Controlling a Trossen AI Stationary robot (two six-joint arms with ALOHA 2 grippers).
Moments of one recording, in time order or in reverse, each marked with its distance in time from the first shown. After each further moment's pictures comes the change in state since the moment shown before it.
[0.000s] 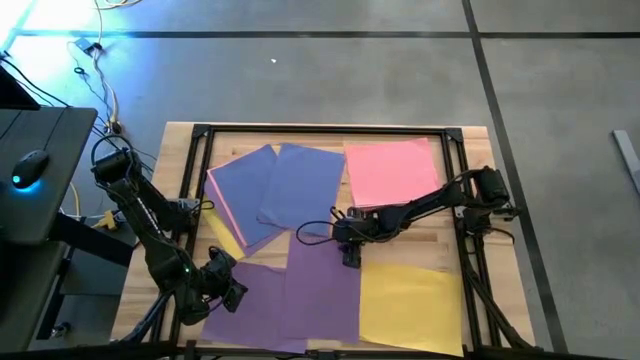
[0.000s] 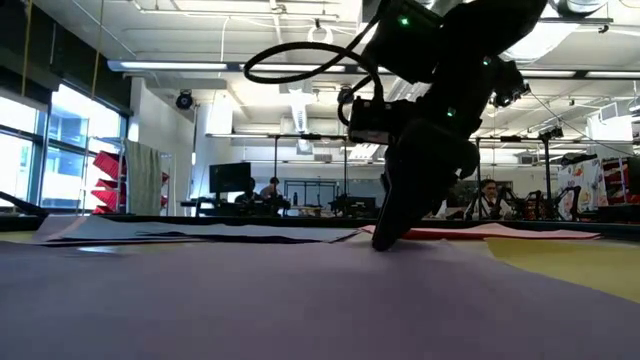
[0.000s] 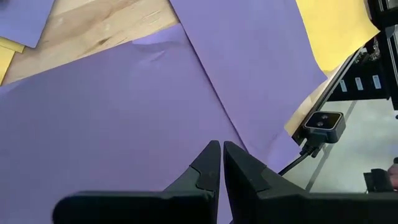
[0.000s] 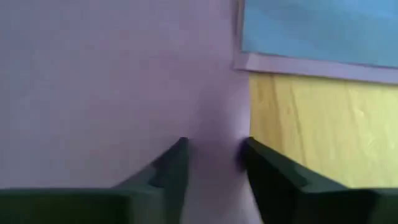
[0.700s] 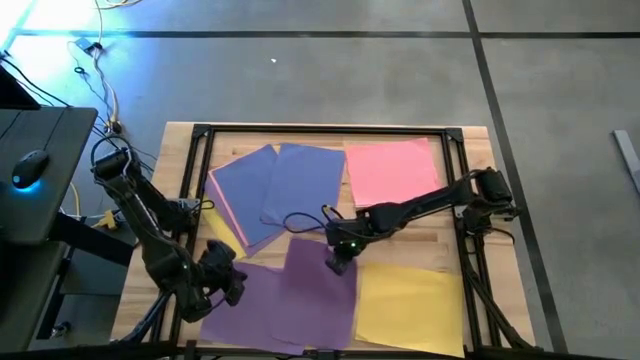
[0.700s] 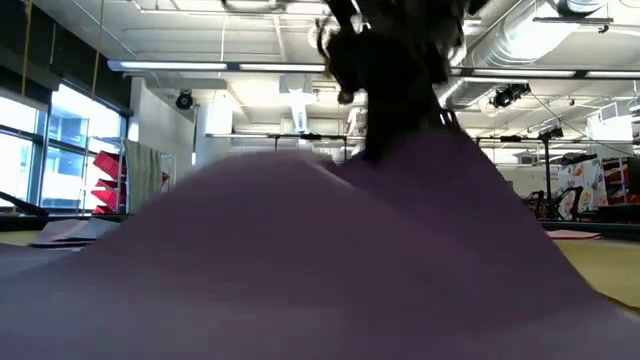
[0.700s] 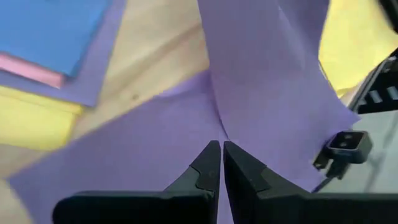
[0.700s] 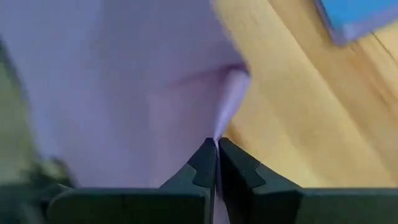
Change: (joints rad) left arm 0.035 -0.001 0.164 -0.356 -0.055 0.106; right arm 0.024 -0.043 0.373 -0.343 -0.174 0.663
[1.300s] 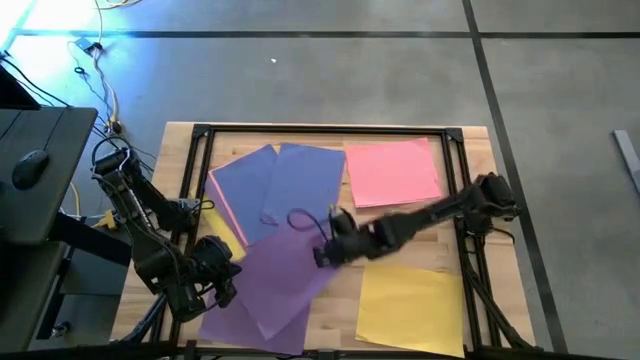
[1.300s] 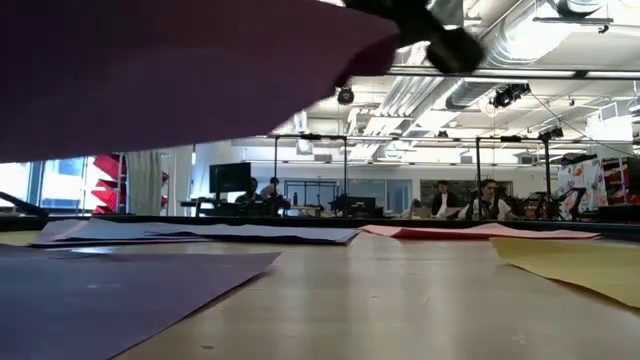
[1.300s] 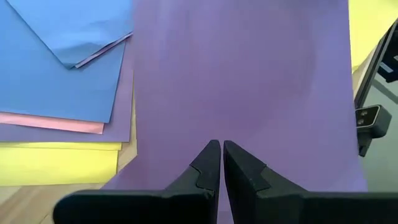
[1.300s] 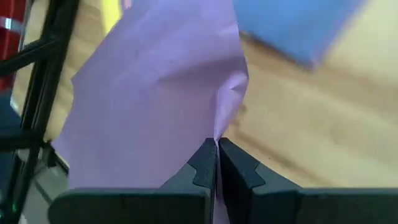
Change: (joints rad) left arm -0.015 0.000 0.130 -0.163 -0.032 0.193; right arm 0.196 -0.003 0.108 -0.119 0.473 0.697
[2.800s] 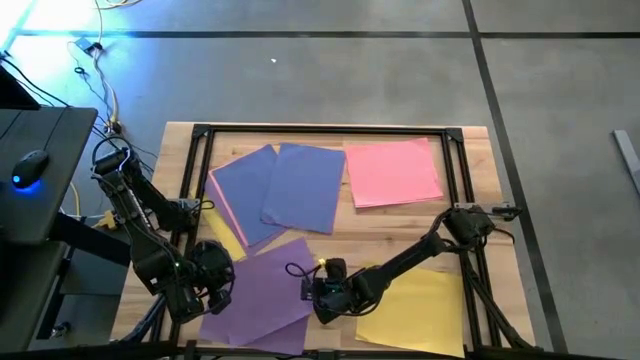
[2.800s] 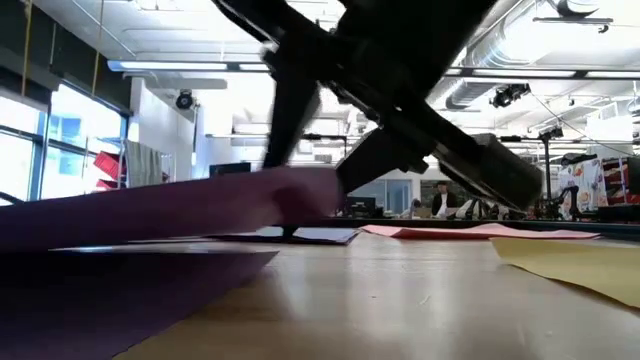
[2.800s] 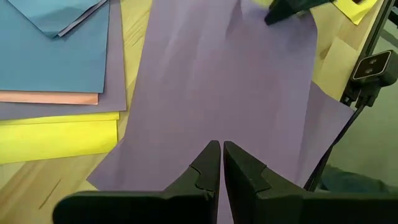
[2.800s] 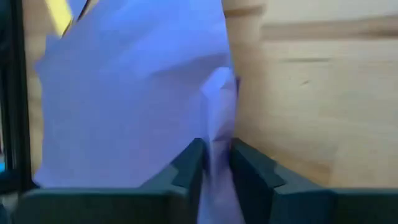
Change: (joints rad) left arm -0.008 0.000 0.000 0.012 0.148 0.079; right arm 0.108 0.381 0.145 0.250 0.046 0.206
